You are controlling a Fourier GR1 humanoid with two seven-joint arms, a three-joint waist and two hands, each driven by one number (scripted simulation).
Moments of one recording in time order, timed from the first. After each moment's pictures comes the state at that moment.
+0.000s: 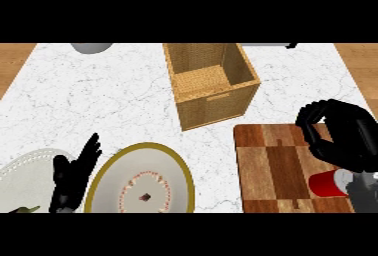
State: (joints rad) left arm 0.07 0.35 -0.25 -1.40 0.24 0.25 0.11; right arm -0.17 -0.41 0.06 -1.66 -0.38 0.15 -0.15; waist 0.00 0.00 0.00
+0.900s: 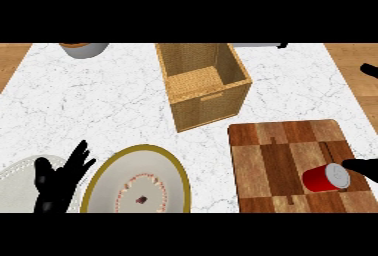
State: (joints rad) left arm 0.13 0.39 -0.20 -1.44 0.30 0.20 0.16; right arm -0.15 -0.87 0.04 -2.01 0.16 0.08 0.46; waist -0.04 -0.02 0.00
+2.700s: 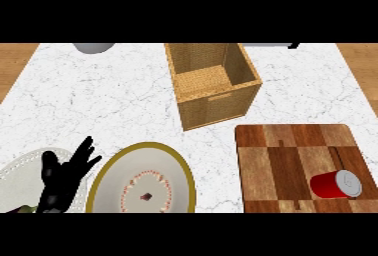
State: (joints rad) left arm 0.09 0.35 -0.16 -1.42 0.24 0.13 0.20; right arm 0.02 -0.96 -0.28 -2.17 -0.16 0.70 0.75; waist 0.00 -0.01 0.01
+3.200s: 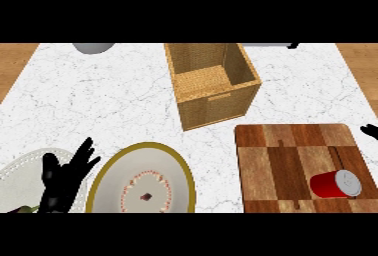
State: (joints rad) left arm 0.11 0.32 -0.14 -1.43 0.21 0.14 0.20; right arm 0.10 -0.78 -0.14 -2.13 0.19 0.68 0.60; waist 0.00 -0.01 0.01
